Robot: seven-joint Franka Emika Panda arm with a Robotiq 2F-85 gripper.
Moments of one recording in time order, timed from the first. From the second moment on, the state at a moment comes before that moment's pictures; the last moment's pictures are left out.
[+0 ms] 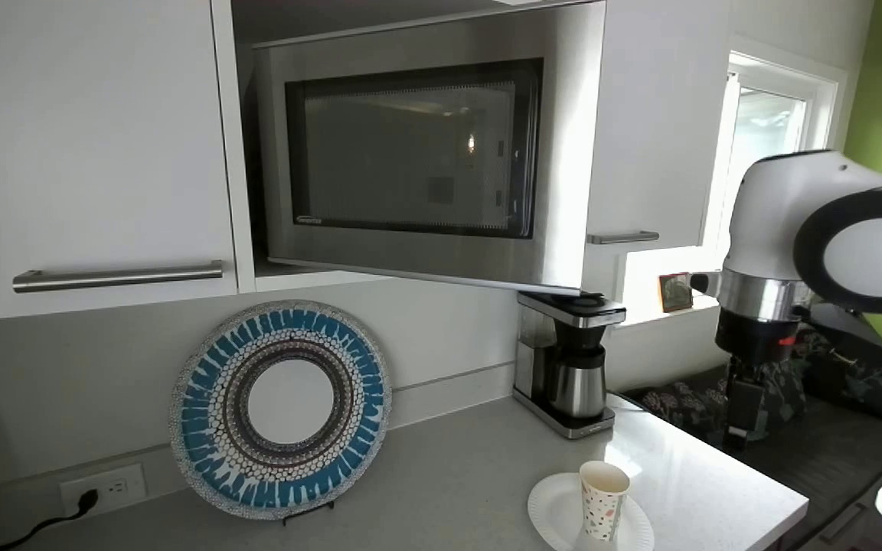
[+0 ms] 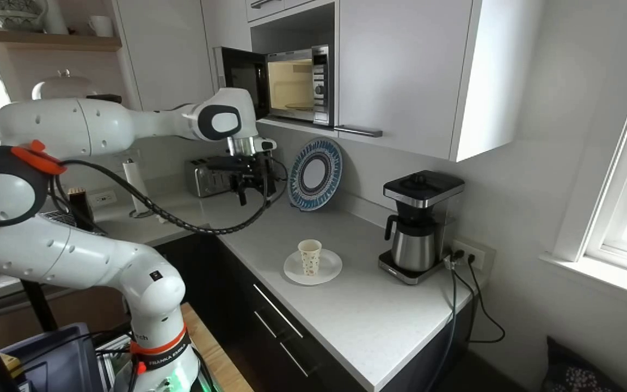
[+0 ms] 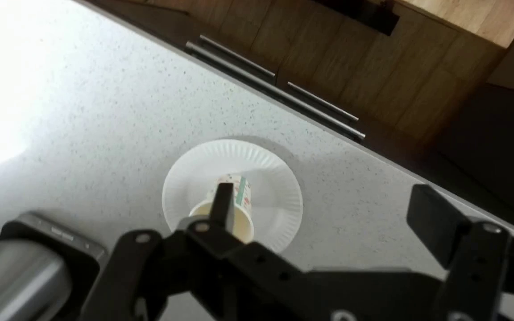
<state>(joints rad) 0.09 -0.80 0.02 -2.42 -0.07 1.68 -0.29</state>
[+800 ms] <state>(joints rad) 0.27 -0.86 0.07 -2.22 -0.02 1.82 -0.38</state>
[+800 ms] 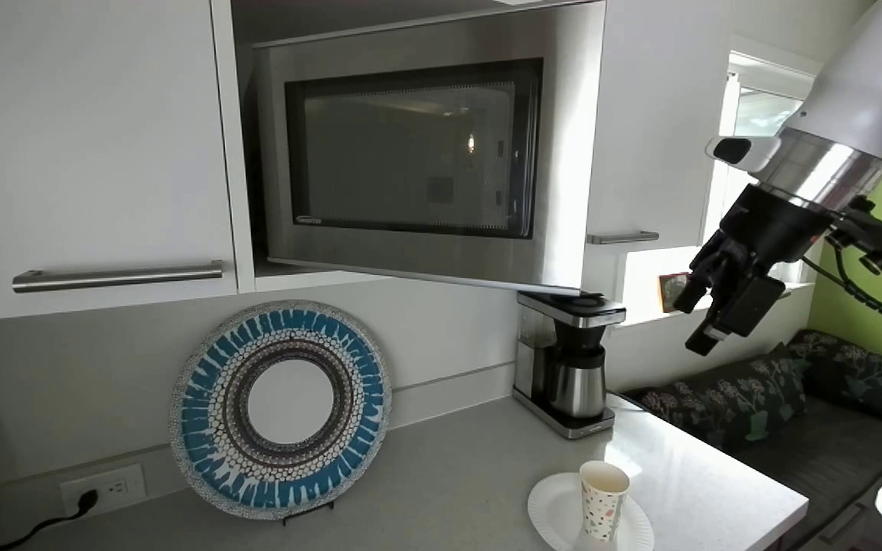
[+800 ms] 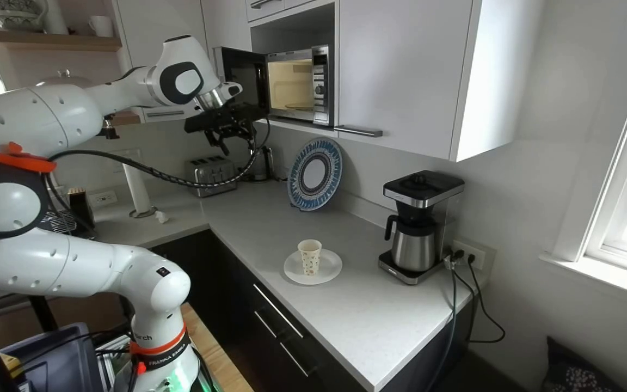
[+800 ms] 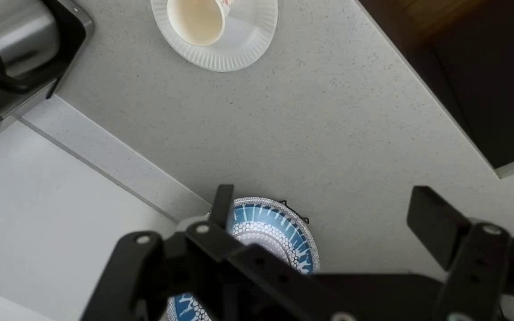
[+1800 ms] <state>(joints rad) 0.27 -0.92 0.04 -2.15 0.24 1.92 -0.16</state>
